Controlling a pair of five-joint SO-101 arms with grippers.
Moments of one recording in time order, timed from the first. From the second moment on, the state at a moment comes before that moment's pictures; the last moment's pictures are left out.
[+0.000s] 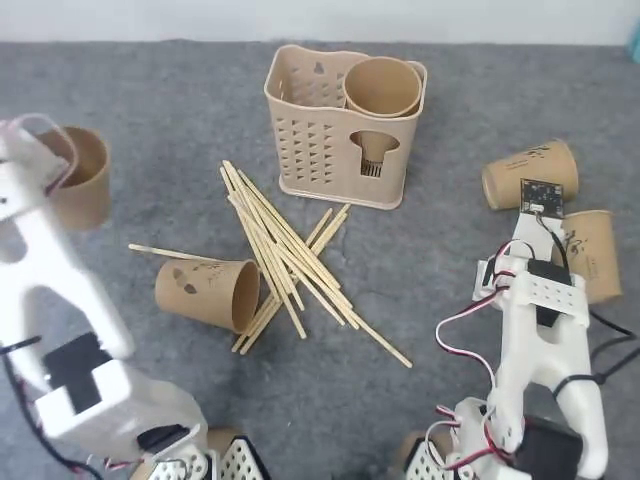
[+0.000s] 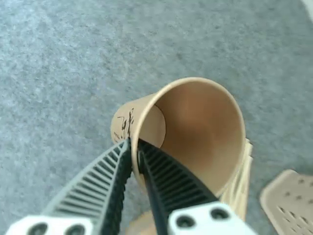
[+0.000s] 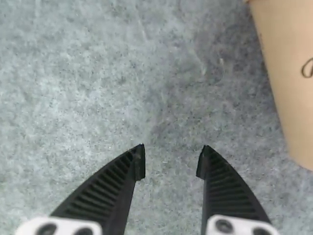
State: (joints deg) left arm -37.6 4.4 -19.5 88.8 25.4; right arm 13.5 -21.5 55.6 45.7 5.1
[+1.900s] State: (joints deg) left arm 16.8 4.4 -19.7 59.8 37.9; right arm 12.4 -18.8 56.8 41.6 5.1
